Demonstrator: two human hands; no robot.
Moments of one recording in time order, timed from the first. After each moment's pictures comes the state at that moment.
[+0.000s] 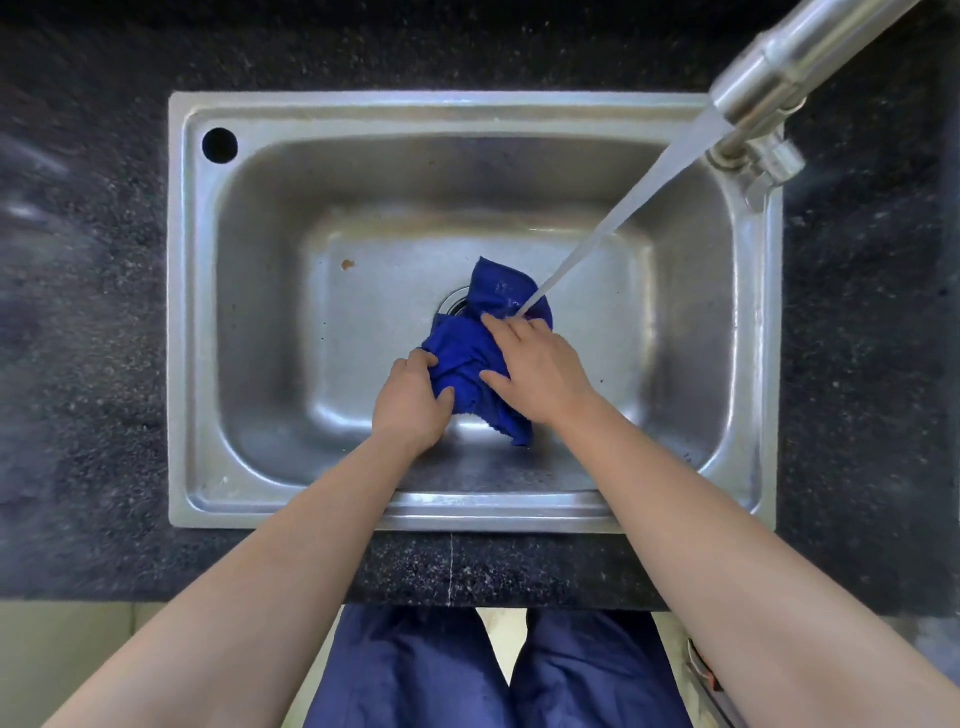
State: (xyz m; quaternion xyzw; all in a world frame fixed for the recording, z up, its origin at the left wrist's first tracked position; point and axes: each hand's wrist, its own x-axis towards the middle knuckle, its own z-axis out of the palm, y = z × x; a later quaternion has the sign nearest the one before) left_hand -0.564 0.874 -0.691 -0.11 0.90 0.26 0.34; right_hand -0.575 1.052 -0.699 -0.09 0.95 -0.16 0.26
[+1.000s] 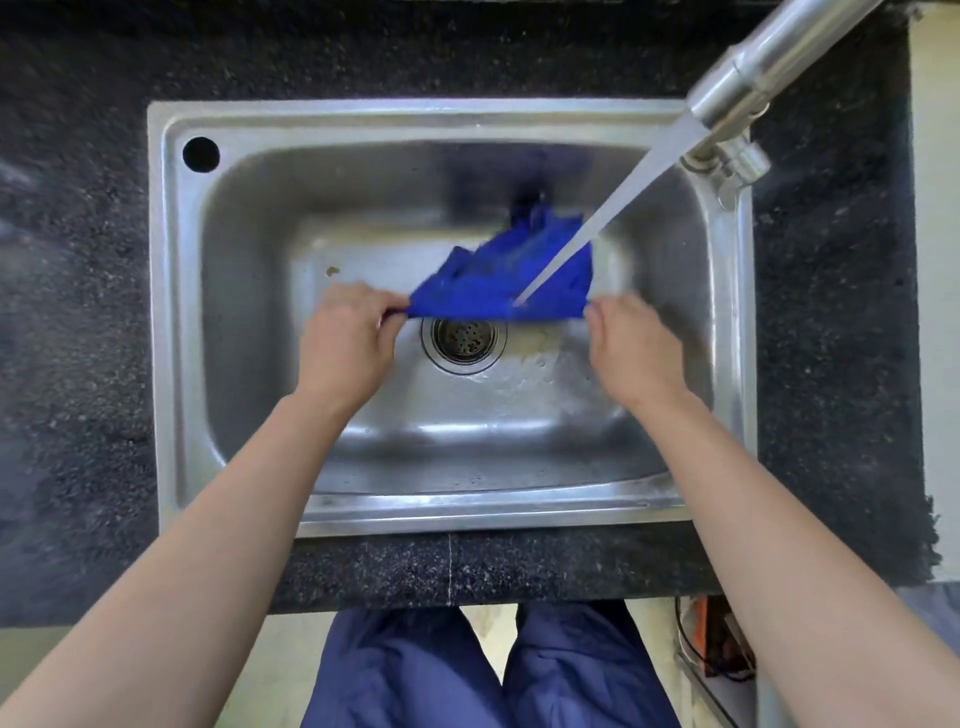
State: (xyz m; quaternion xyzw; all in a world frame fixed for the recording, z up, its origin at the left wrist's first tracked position) left_hand -0.623 0.838 -0.647 0.11 0.96 0.23 0.07; right_hand -0.575 1.124 -0.645 0.15 0.96 -0.17 0.17
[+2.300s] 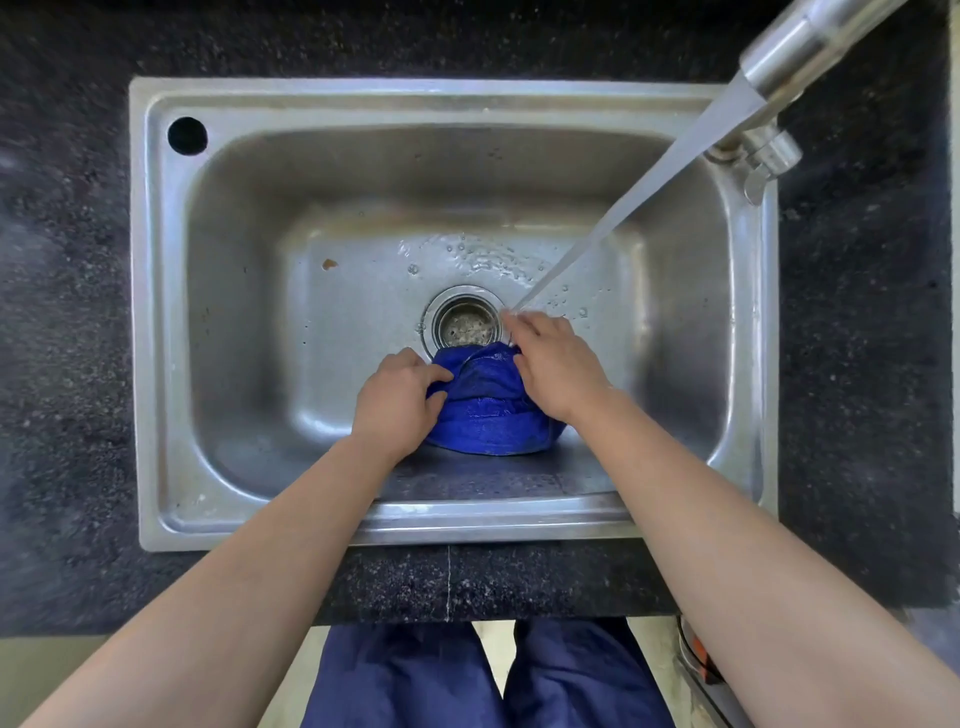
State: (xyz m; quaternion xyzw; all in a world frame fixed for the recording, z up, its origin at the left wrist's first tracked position) left_hand -0.569 0.861 -0.702 0.08 0.93 0.21 0.29; right_hand -0.576 1.075 -0.699 -0.04 0.94 -0.16 0.30
